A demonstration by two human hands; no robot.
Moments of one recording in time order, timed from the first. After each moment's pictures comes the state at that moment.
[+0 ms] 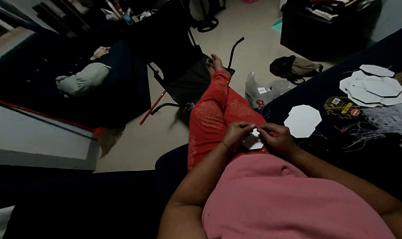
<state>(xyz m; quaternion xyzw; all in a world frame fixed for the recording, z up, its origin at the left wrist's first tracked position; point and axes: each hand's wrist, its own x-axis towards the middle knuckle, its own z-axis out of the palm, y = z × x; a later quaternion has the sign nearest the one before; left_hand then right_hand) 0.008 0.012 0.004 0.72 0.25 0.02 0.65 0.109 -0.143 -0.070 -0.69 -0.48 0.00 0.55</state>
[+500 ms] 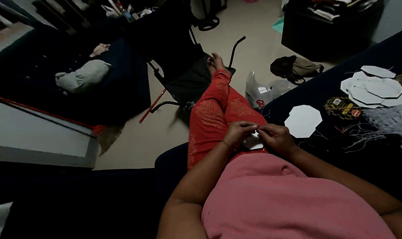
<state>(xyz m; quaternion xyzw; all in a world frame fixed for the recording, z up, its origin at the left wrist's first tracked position) 0.008 0.011 0.002 0.66 0.25 0.02 0.70 0.109 -0.142 -0.070 -0.68 -0.50 -0.02 0.53</state>
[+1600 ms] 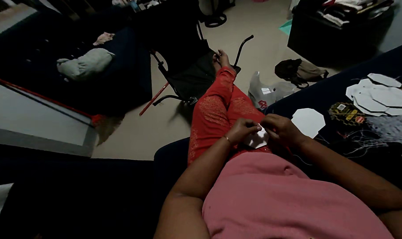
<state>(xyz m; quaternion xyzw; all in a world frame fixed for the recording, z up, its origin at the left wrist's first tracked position) 0.007 0.022 -0.002 0.80 0.15 -0.02 0.58 0.144 -0.134 -0.045 -0.64 -0.65 -0.04 0.40</state>
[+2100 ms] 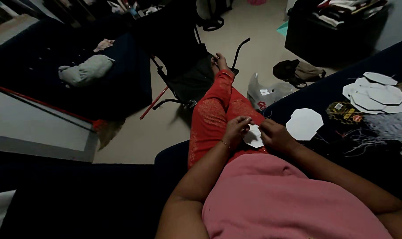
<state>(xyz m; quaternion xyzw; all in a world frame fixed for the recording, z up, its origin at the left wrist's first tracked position) 0.003 0.017 -0.016 0.57 0.23 0.13 0.78 0.120 -0.136 -0.055 -0.71 -0.58 -0.01 0.40</state>
